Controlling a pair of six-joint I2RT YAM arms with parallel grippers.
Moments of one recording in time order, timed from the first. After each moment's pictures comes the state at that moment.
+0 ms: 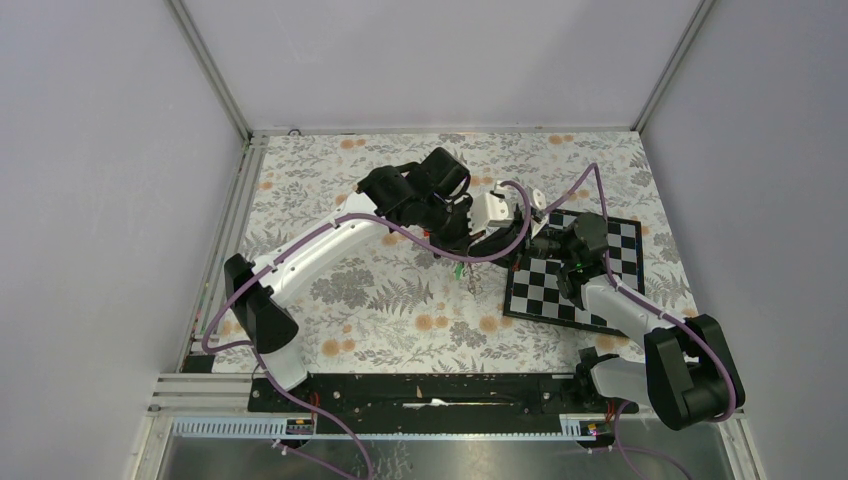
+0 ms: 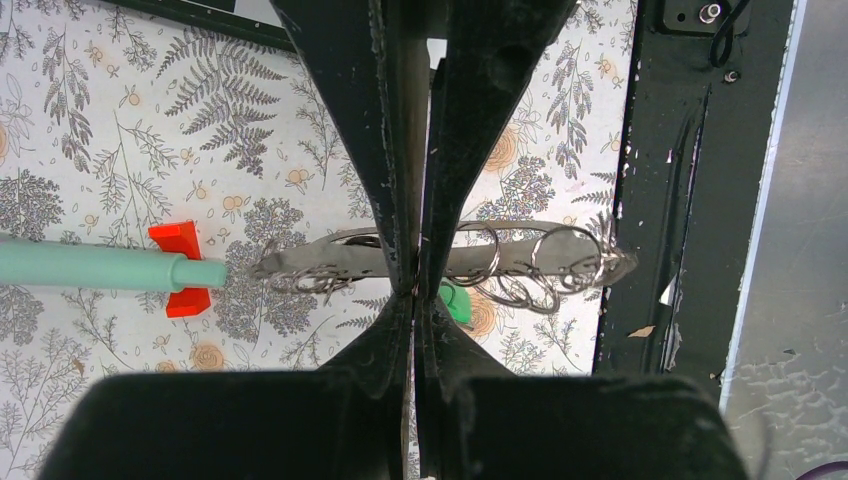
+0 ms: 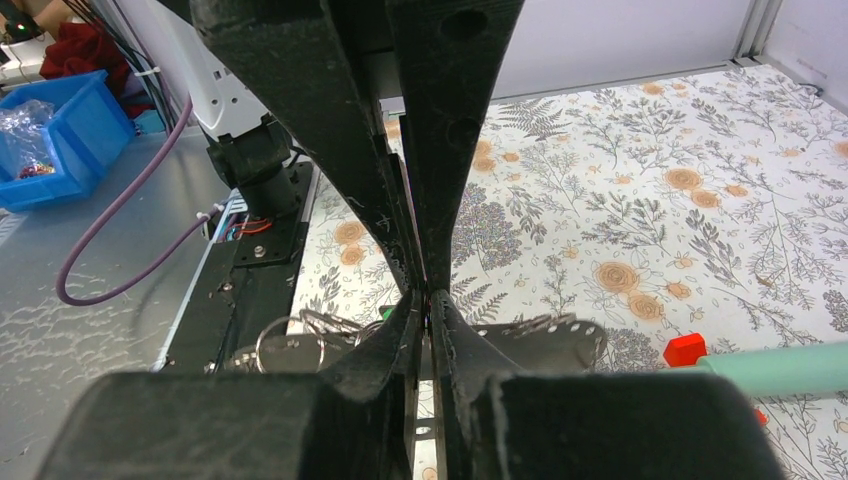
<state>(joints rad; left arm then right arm) -0.89 1.72 1.82 -1.06 0.43 0.48 0.31 1.23 0.51 0.96 -1.20 0.35</state>
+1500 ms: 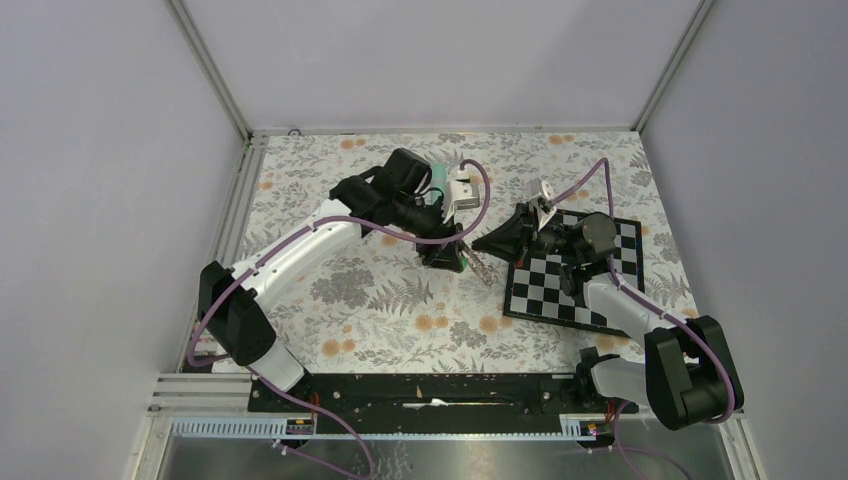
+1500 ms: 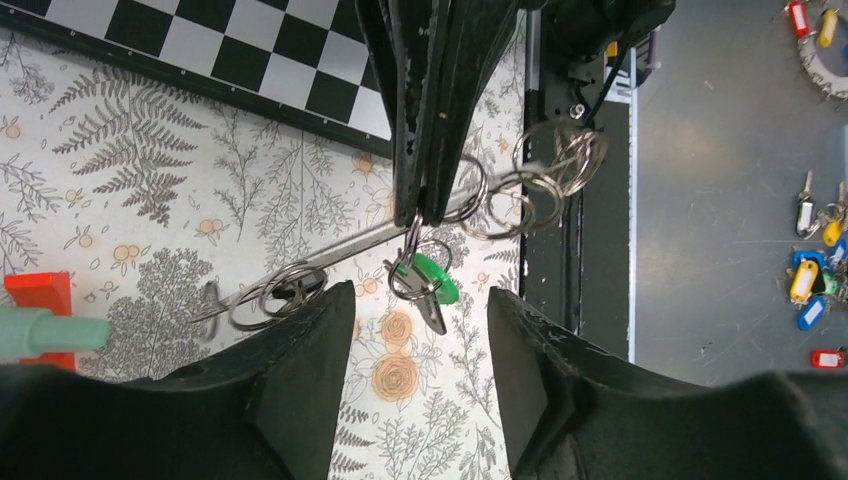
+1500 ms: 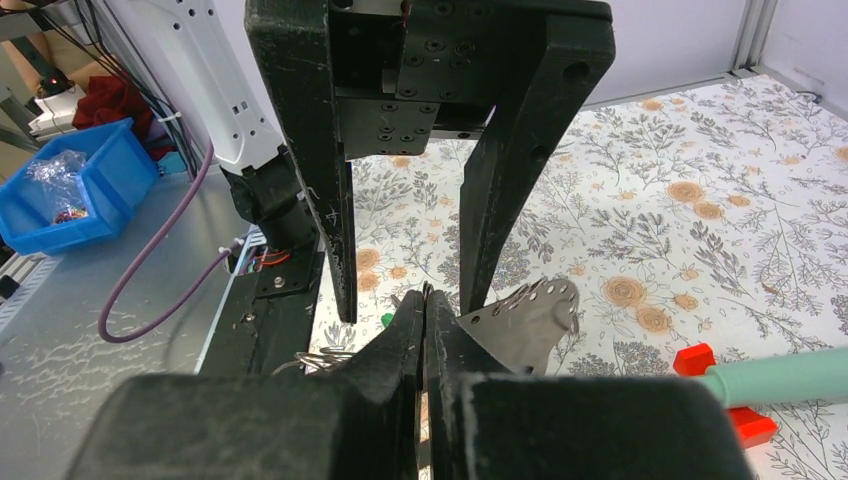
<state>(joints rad) -0.73 1.59 1.51 -0.78 0.78 0.33 0.28 1.23 0.53 1.07 -1.19 0.52</state>
